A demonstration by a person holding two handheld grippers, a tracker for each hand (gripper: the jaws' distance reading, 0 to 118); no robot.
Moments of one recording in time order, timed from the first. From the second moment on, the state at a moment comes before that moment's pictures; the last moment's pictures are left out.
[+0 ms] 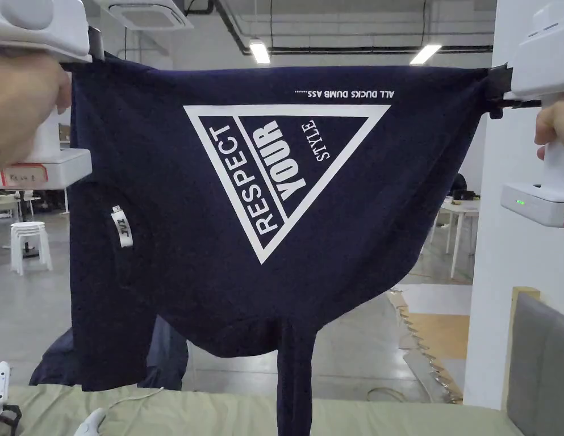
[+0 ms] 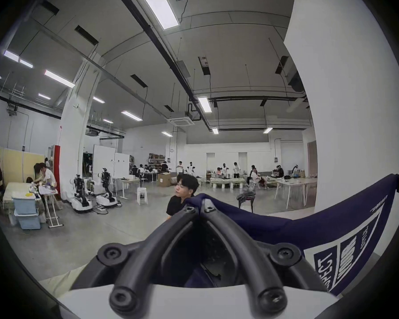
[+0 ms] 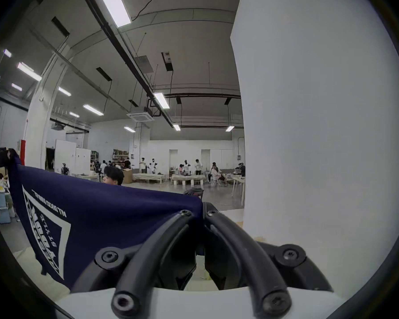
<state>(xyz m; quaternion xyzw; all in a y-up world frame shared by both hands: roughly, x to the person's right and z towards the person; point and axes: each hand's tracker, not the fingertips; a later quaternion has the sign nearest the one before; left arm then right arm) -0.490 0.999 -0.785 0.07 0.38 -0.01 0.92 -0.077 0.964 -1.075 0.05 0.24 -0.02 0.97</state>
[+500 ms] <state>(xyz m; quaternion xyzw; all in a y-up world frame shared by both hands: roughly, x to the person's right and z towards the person) -0.455 0.758 -0.712 -0.08 0.30 0.03 0.95 -0.022 0.705 -1.049 -0.11 0.28 0.08 0.95</state>
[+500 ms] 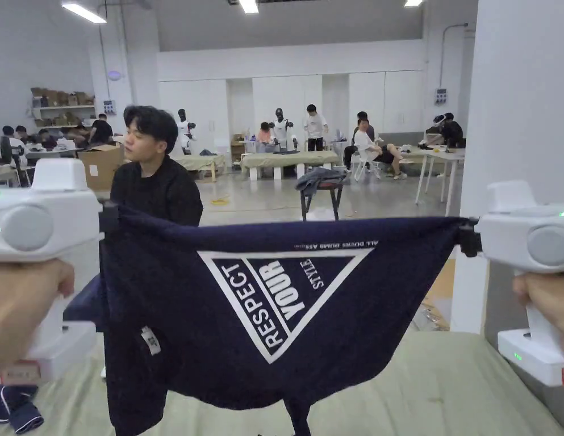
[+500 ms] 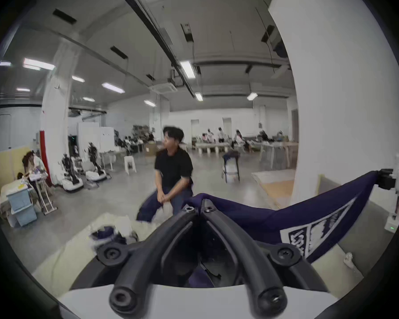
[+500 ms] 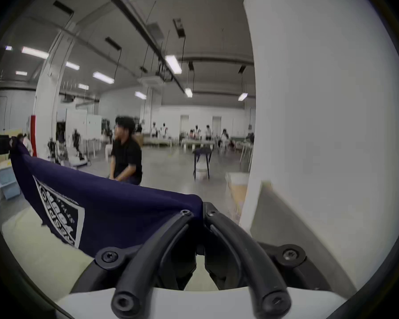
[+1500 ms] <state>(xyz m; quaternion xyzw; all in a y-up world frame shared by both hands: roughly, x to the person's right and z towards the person) -0.255 0.371 -0.469 -0.43 0.18 0.13 0.88 0.203 0.331 -0.793 -0.43 0.29 0.20 0.83</state>
